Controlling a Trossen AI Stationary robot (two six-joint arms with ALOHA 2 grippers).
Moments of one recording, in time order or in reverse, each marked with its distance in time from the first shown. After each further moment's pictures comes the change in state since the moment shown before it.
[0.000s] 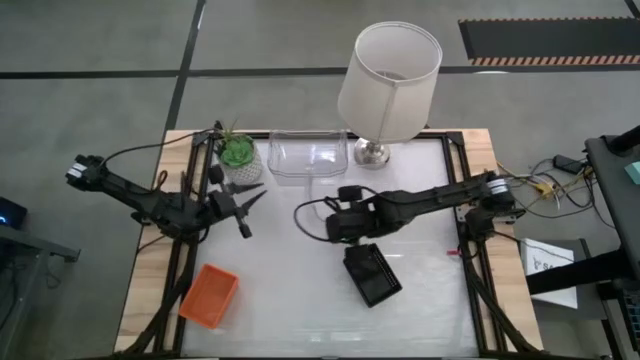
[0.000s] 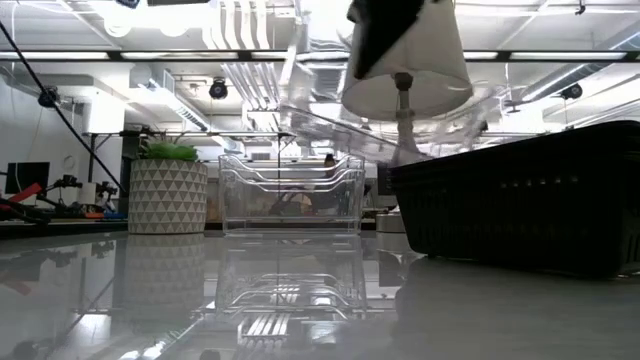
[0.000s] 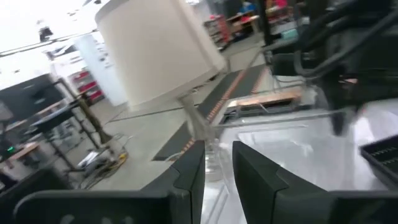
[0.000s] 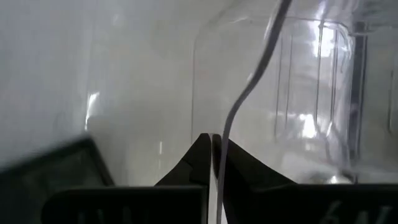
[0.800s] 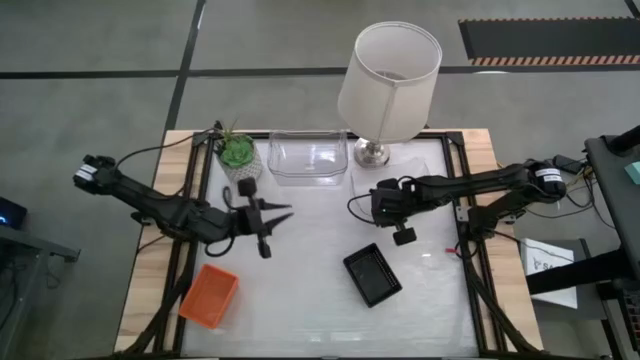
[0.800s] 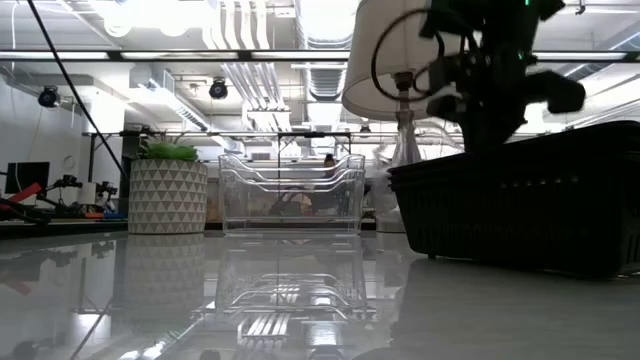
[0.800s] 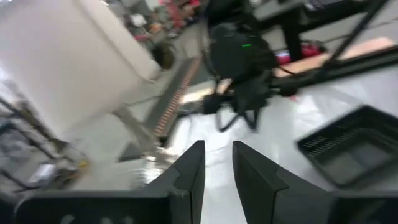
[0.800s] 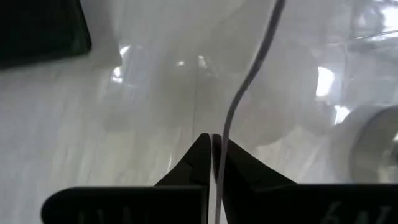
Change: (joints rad) left arm 0.002 0.299 0.245 -0.133 0.182 -0.075; right arm -0.220 -0.419 -0.796 0.288 -0.235 -0.301
